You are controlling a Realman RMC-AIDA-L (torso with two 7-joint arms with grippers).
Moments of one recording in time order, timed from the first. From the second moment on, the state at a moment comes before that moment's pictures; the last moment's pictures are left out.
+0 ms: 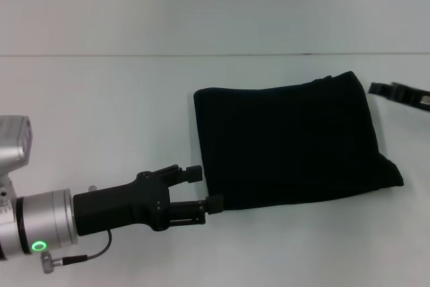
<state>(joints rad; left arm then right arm) -0.52 -2.12 0.52 0.39 2.03 1.65 -1.34 0.65 2.03 -0.69 -0.52 -1.98 -0.79 2.02</state>
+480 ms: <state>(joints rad) -0.54 -2.11 0.52 0.40 2.02 1.65 -1.42 0.47 2.03 -0.56 -0.52 -1.77 -1.18 1.51</state>
